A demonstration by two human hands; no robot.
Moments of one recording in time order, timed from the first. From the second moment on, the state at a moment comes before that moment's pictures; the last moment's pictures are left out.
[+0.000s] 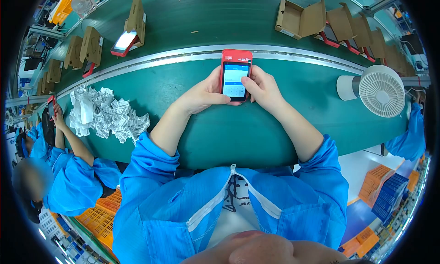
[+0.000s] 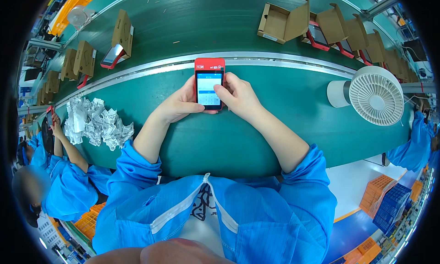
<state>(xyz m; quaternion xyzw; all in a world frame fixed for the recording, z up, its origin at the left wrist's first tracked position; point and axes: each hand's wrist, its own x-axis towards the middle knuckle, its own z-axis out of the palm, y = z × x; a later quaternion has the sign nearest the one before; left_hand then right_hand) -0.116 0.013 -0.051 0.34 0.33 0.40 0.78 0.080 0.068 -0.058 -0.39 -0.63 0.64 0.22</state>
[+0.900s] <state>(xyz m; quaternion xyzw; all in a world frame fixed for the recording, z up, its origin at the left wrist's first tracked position) -0.115 0.014 -0.048 0.32 0.33 0.40 0.79 0.080 0.069 -0.063 -0.38 -0.64 0.63 0.23</state>
